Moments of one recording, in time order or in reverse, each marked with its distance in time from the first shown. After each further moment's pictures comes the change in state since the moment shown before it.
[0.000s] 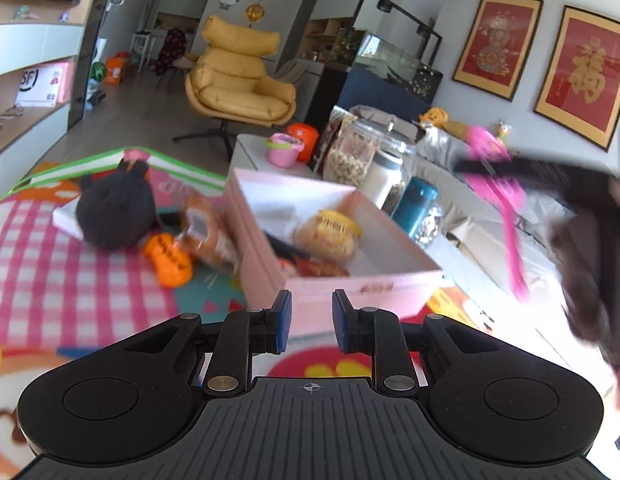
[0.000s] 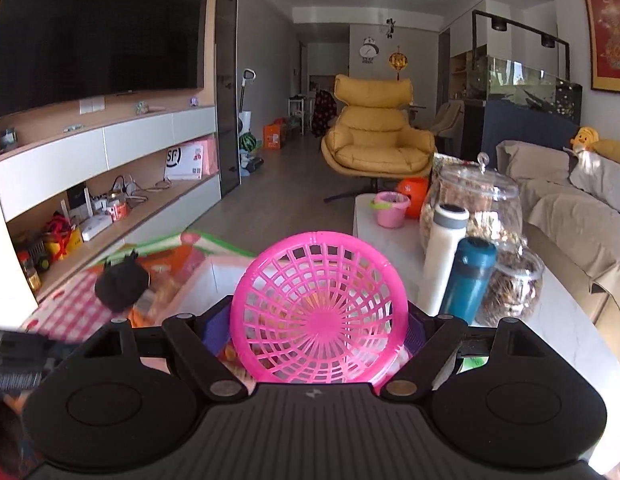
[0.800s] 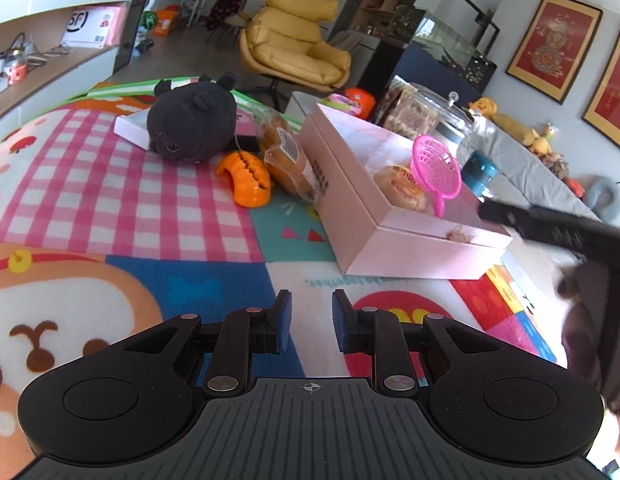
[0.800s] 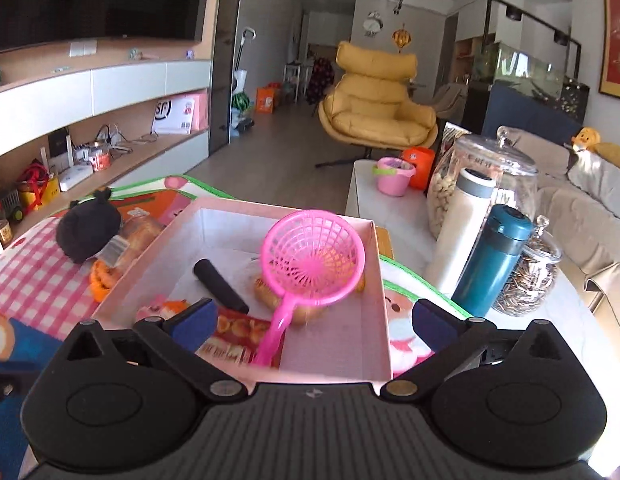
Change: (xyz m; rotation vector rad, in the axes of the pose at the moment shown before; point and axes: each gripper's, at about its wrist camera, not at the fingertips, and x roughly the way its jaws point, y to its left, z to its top) left arm 0.010 0.047 -0.032 -0.131 0.086 0.106; right arm 0.025 0.039 -0.073 -0.085 0.081 -0.073
